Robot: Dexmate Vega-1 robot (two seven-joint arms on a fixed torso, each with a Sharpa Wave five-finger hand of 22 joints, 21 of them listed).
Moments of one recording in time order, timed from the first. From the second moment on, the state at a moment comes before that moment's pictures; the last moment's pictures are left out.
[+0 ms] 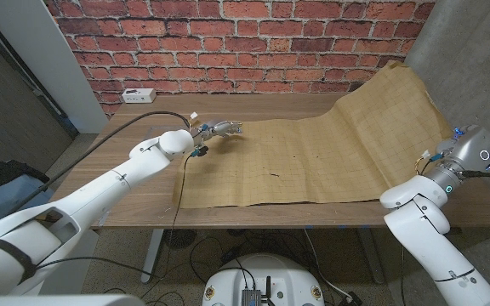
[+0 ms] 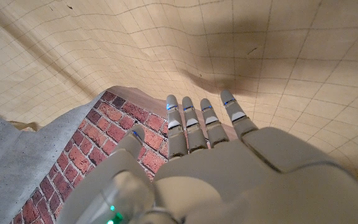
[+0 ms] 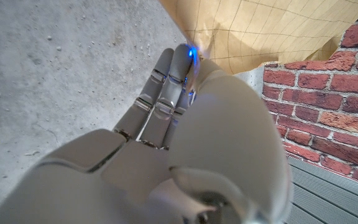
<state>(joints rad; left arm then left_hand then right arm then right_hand) 0.57 0.71 0.70 -1.51 -0.05 0.15 -0.15 0.18 0.11 0.52 -0.03 0.19 0.58 0.04 0.24 0.18 0.41 0.00 0.26 0.18 0.30 -0.01 0.21 0.17 0.13 0.10 0.52 0.18 -1.32 -0.46 -0.12 -2.23 -0.36 -1.04 -1.07 1.43 0.07 0.35 -0.17 0.22 0.95 0.04 0.32 0.28 0.92 0.00 0.72 0.39 1.05 -0.16 0.86 0.97 0.72 -0.05 0.70 0.26</state>
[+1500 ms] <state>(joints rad) 0.55 0.72 0.77 -1.58 0.09 0.28 -0.19 0.33 0.17 0.67 -0.14 0.21 0.60 0.06 0.20 0.18 0.44 -0.03 0.23 0.18 0.32 -0.03 0.18 0.16 0.15 0.09 0.48 0.18 -1.09 -0.40 -0.51 -2.45 -1.04 -1.39 -0.39 1.38 0.04 0.39 -0.16 0.39 0.97 0.04 0.35 0.34 0.94 -0.01 0.72 0.39 1.07 -0.18 0.90 1.20 0.69 -0.02 0.77 0.21</state>
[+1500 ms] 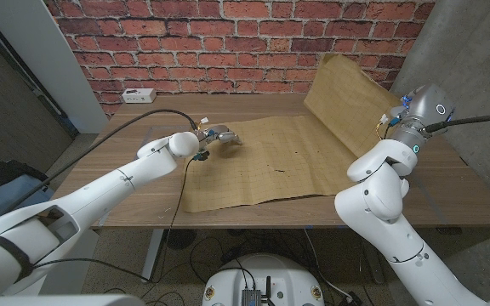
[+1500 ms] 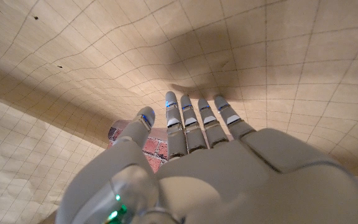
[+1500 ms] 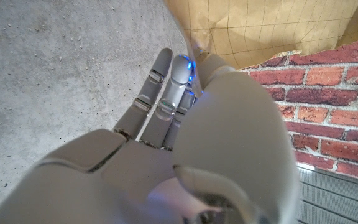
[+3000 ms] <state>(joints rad) 0.54 0.70 0.77 -1.51 0.10 0.21 -0.19 0.34 0.17 0.68 -0.14 0.21 0.60 0.06 0.19 0.18 0.45 -0.03 0.22 0.18 0.32 -0.04 0.18 0.16 0.15 0.08 0.48 0.18 -1.12 -0.48 -0.52 -2.80 -0.52 -1.23 -0.48 1.36 0.01 0.42 -0.16 0.46 0.95 0.06 0.35 0.35 0.94 -0.01 0.74 0.39 1.08 -0.18 0.92 1.23 0.69 -0.02 0.83 0.20</state>
